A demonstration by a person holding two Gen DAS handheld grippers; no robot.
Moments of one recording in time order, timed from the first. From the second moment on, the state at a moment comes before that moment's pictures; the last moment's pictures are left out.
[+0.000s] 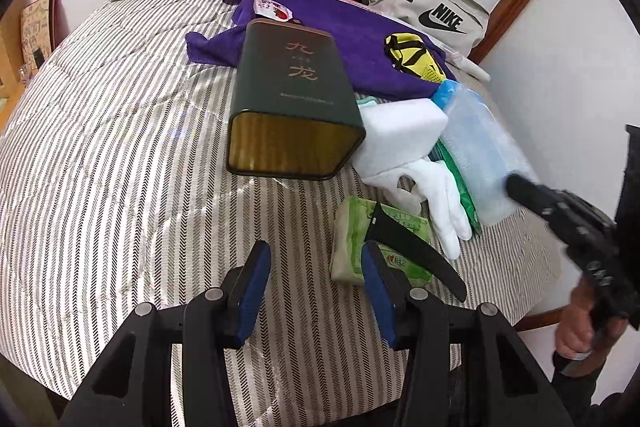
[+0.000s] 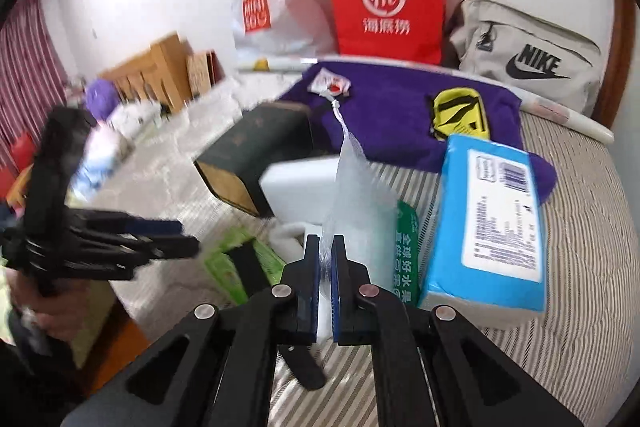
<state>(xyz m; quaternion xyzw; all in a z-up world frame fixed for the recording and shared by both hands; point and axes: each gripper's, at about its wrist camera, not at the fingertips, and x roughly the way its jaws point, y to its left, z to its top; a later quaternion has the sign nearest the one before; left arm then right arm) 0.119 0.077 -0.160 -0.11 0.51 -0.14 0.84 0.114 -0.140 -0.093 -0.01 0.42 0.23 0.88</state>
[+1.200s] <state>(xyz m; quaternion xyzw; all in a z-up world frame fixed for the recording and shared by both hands) 0.109 0.017 -0.173 -0.03 0.51 -0.18 0.84 0.087 -0.218 -0.162 0.04 0.48 0.14 0.86</state>
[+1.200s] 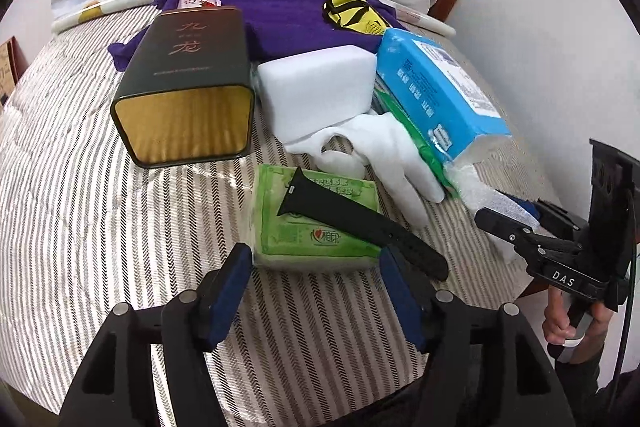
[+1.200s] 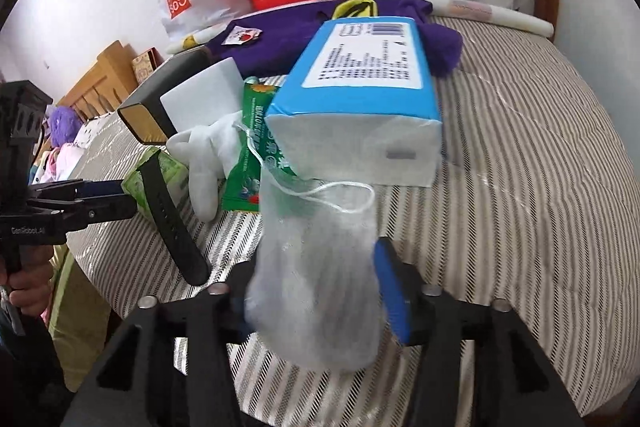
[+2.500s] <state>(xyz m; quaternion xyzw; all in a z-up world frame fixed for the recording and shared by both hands) 0.100 0.053 -0.125 -0.04 0.43 -0.12 0.89 0.083 -0.210 -0.143 0.04 0.46 0.14 0.87</state>
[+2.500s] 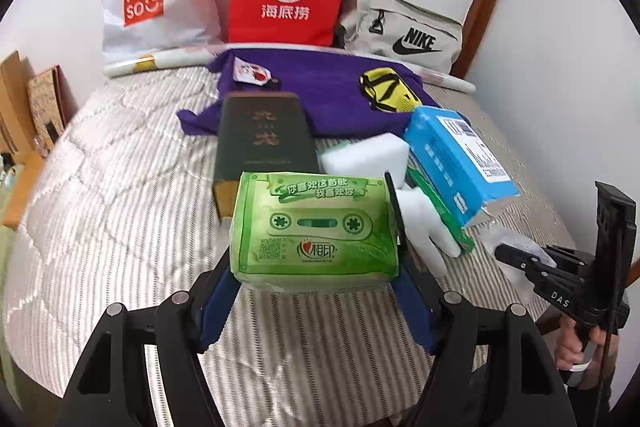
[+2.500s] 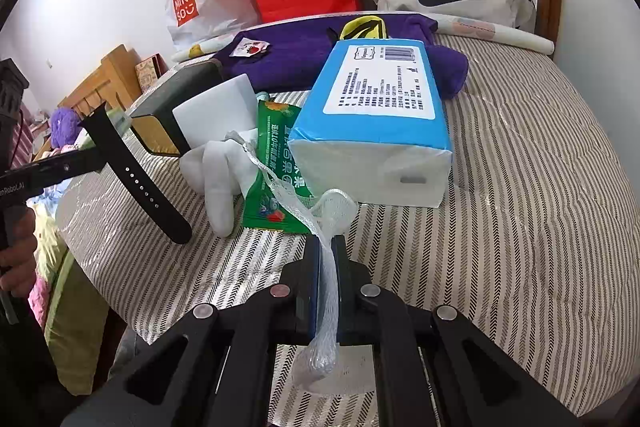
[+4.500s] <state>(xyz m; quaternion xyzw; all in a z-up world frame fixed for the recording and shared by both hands) 0.172 0.093 -0.071 -0.06 0.43 -0.09 0.90 0.172 -0.212 -0.045 0.03 0.44 0.14 0.89</state>
